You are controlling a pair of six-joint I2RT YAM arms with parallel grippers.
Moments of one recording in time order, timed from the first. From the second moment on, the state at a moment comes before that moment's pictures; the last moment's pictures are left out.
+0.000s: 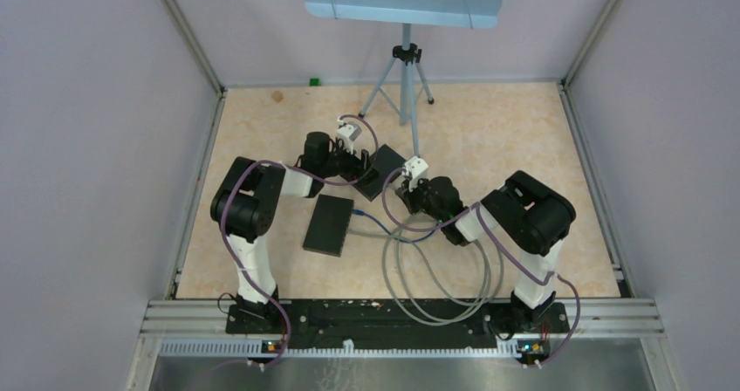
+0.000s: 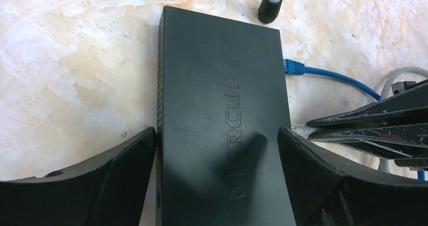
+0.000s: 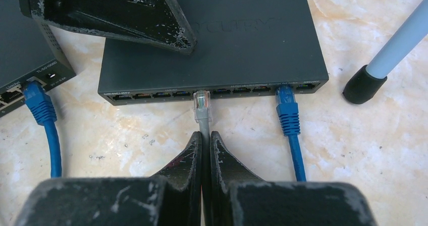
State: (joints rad) left arm -0.33 1.96 0.92 0.56 0.63 -0.13; right arm 0.69 1.88 0.58 1.00 -0.05 -0.01
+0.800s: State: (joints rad) left arm -0.32 1.97 0.92 0.60 0.63 -0.11; right arm 0.70 1.91 0.64 0.95 -0.02 -0.05
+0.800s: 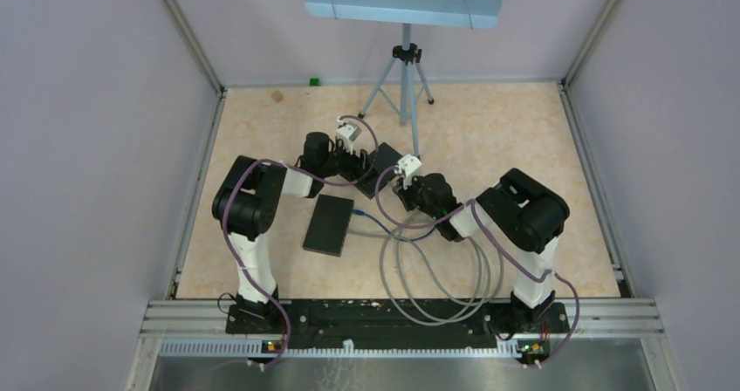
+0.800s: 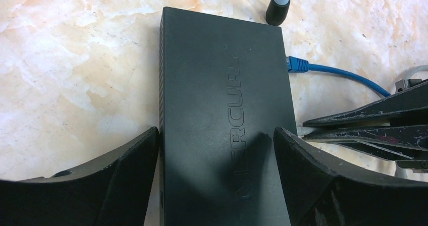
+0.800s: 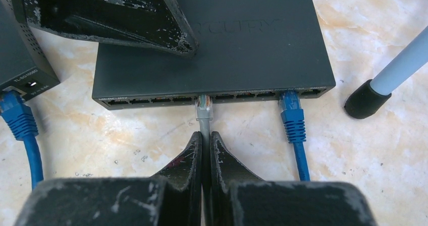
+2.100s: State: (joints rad) left arm -0.39 1.93 0.87 0.54 0.71 0.02; right arm 0.78 1.82 0.46 1.03 0.09 -0.07
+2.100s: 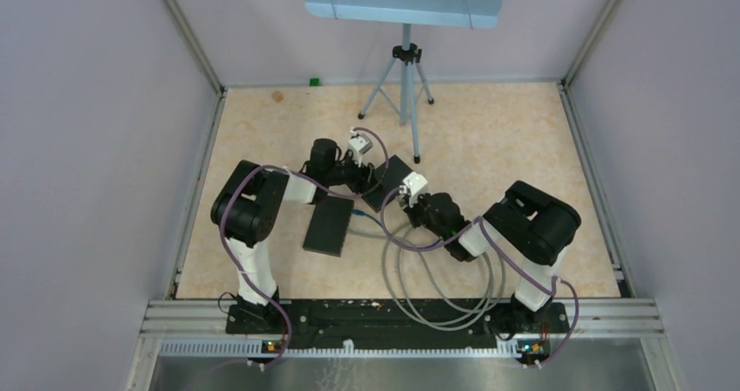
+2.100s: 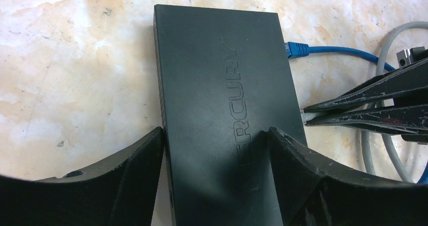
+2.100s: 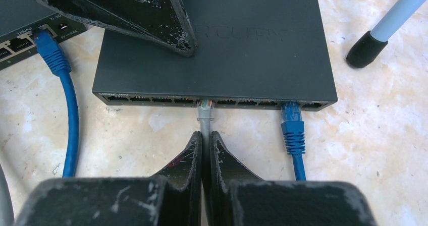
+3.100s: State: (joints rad) left arm -0.40 1.93 0.94 0.45 0.66 0.19; right arm 0.78 1.82 0.61 0.80 0.14 -0.07
